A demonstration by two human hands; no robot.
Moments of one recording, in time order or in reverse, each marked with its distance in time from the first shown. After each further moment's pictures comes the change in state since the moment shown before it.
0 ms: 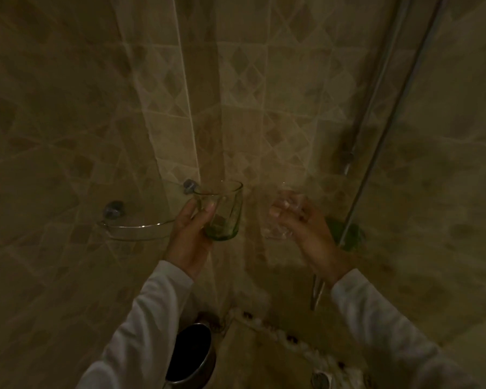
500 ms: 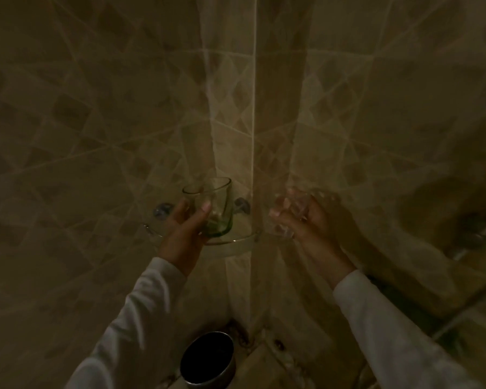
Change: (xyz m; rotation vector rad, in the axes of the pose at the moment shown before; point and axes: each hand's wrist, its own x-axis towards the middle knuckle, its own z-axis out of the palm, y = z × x) left_hand 0.068 0.031 -0.046 0.098 0.419 0.185; right_hand 0.169 0.040 0.064 0.075 -0.333 0.072
